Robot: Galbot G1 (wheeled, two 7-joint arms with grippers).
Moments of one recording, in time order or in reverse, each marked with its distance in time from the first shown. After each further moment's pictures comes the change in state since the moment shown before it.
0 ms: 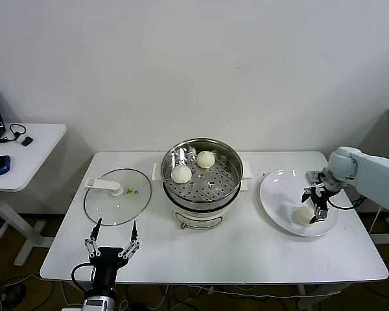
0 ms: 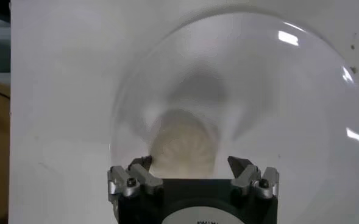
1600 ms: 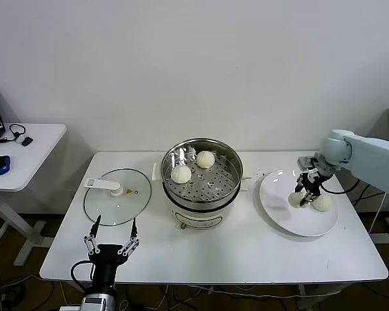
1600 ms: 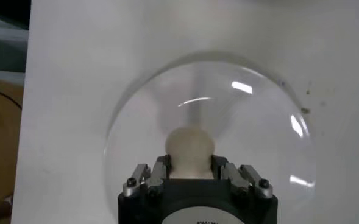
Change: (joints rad) left arm -0.007 0.000 0.002 -0.018 -0.006 0.010 0.003; right arm 0.242 0.028 -0.165 0.134 0.070 -0.020 -0.027
